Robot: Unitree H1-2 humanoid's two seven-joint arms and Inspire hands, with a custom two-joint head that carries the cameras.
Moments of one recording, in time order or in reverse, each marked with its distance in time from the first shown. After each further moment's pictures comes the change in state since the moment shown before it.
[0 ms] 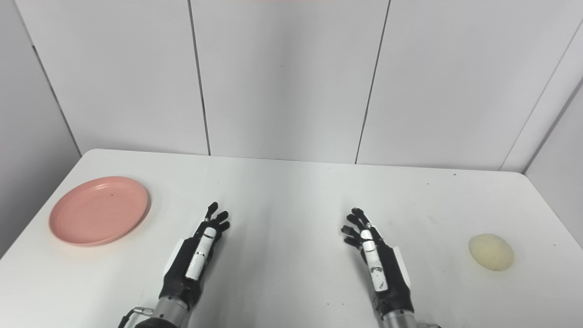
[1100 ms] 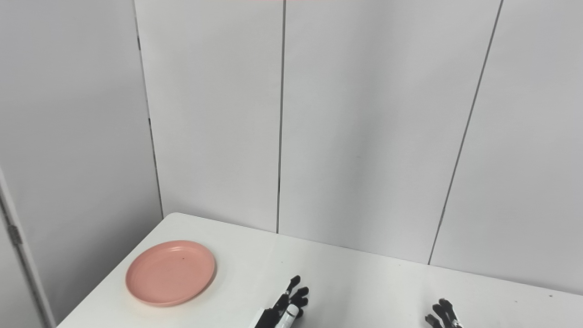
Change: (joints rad) left arm -0.096 -0.049 0.004 0.201 0.062 -0.149 0.032; right arm -0.069 -0.028 -0.038 0.109 0.055 -0.060 0.053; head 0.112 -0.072
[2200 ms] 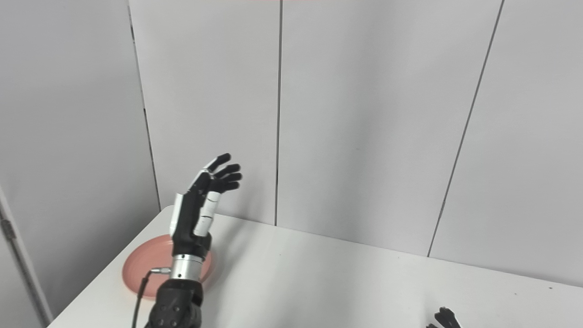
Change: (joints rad) left arm -0.276 0.168 0.344 -0.085 -0.053 -0.189 0.176; right arm 0.086 0.007 -0.005 -0.129 -0.015 0.067 -0.005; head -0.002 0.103
